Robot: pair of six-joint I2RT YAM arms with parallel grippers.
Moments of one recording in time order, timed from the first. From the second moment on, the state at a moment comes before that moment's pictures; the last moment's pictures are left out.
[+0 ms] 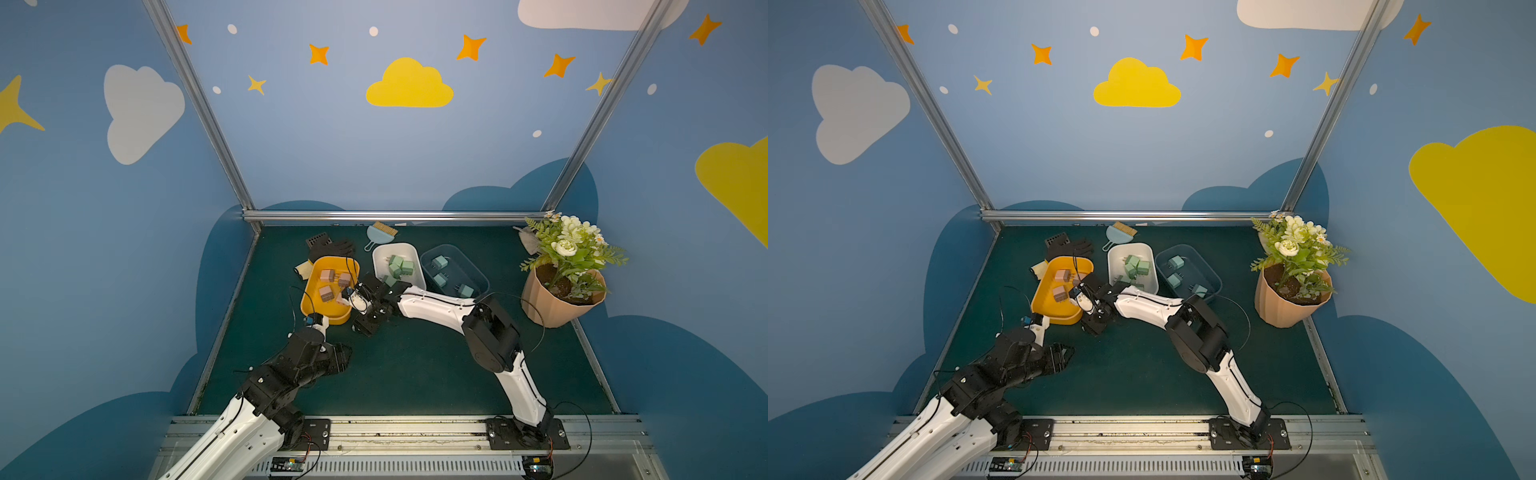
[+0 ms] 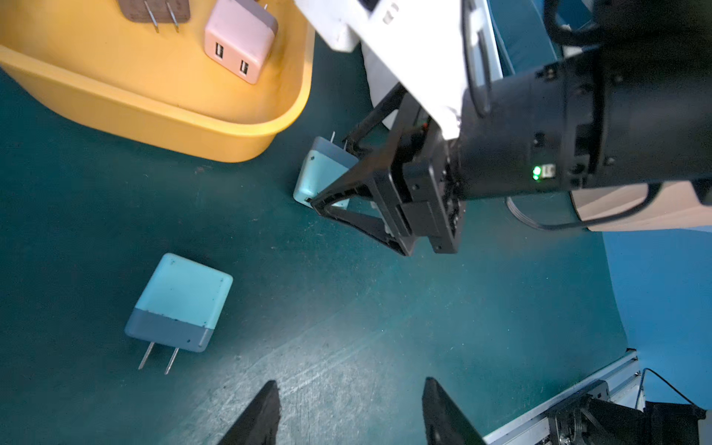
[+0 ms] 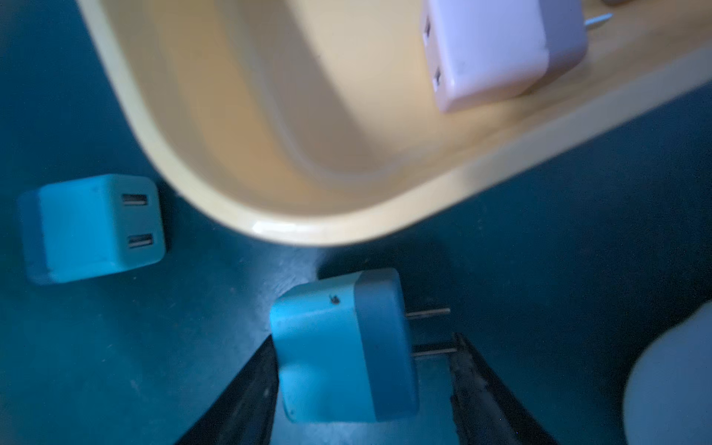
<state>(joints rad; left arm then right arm) -0.58 0.54 0.49 -0.72 0.05 -0.73 1.00 2.18 1.68 -0.61 -0.15 -0.04</state>
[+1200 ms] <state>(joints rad) -0.59 0.89 0.55 -0.29 0.19 -0.54 0.98 1.55 1.11 -0.56 -0.13 0.06</state>
